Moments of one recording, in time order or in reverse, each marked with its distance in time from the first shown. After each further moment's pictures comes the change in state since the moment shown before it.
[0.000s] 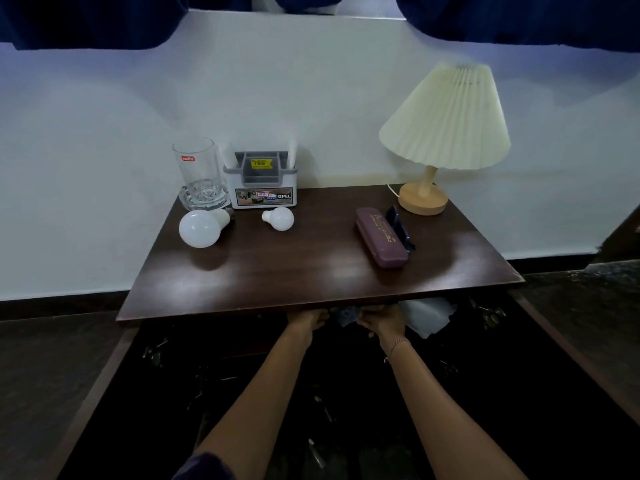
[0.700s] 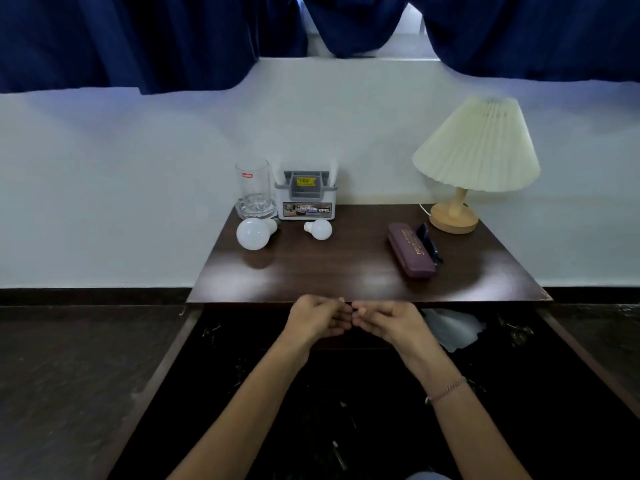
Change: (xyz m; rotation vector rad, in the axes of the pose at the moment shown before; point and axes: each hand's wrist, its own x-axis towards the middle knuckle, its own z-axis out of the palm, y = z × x) left_hand -0.130 0.031 -0.055 0.141 -0.100 0.332; right_hand -0.125 -0.066 -0.003 0.252 -0.478 -0.124
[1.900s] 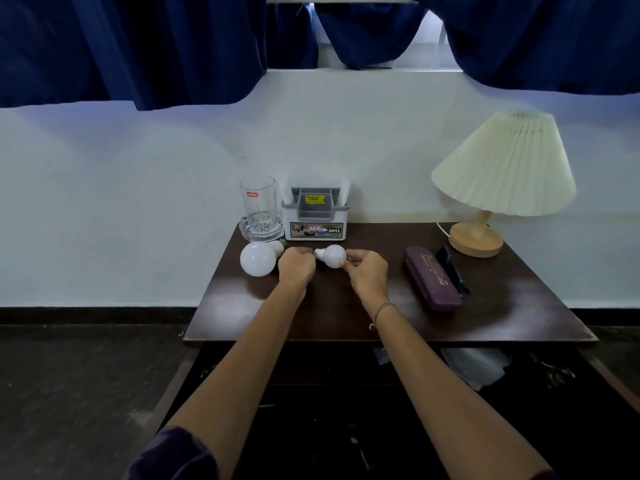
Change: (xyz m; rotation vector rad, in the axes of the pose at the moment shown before) left_hand 0.141 0.064 -0.046 0.153 0.382 0.169; right_hand 0.143 -0.046 0.065 -0.669 0.374 -0.382
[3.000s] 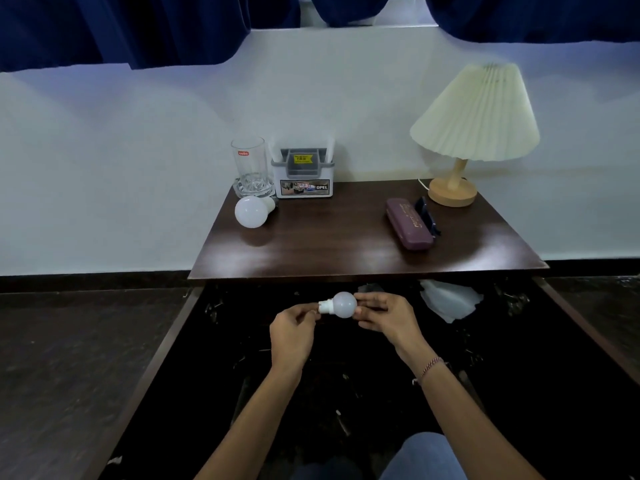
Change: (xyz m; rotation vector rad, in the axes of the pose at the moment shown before) left_hand -0.182 -0.110 -0.014 0.007 0.038 -0.022; right_hand -0.142 0.098 -0.066 0.419 -0.312 0.267
